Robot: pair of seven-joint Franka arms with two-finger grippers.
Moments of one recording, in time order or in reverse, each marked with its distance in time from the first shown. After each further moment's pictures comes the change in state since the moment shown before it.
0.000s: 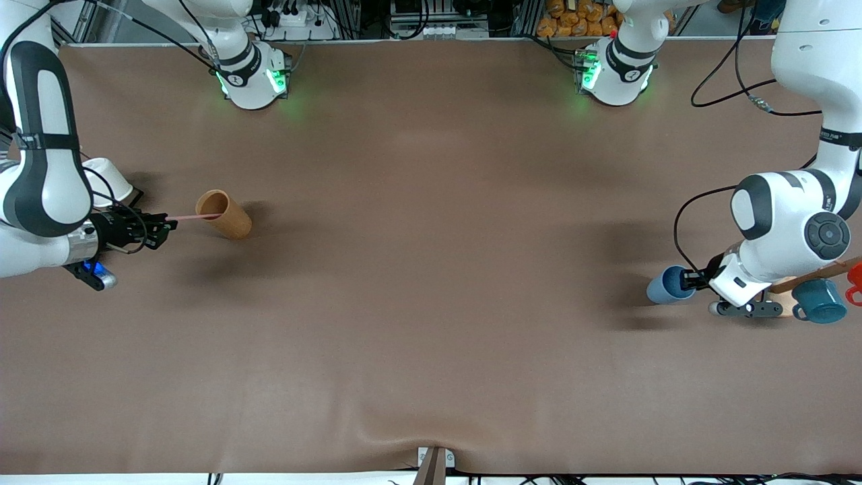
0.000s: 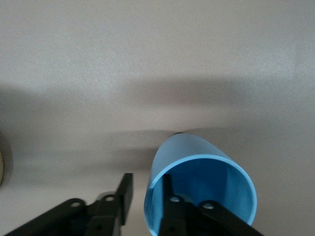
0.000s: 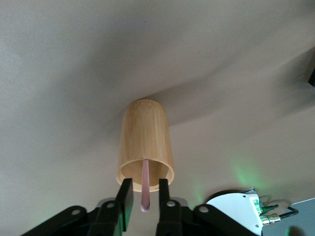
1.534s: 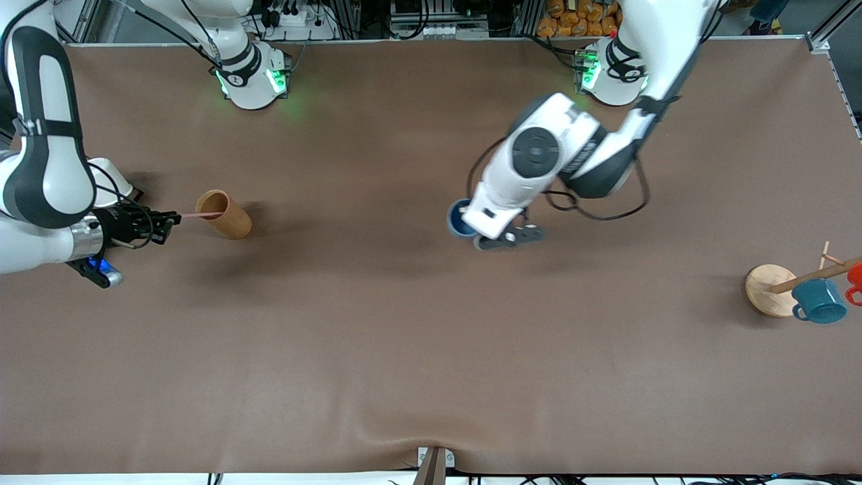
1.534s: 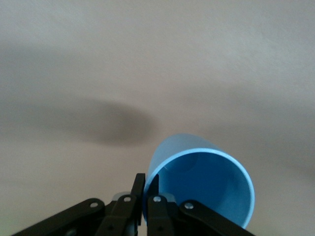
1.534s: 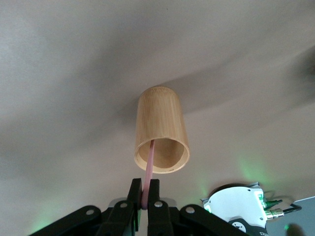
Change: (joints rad) left arm -0.438 0.023 -0.411 0.220 0.001 -0.259 -1.058; right arm 0.039 -0.053 0.005 0.012 0.008 -0.032 0.008
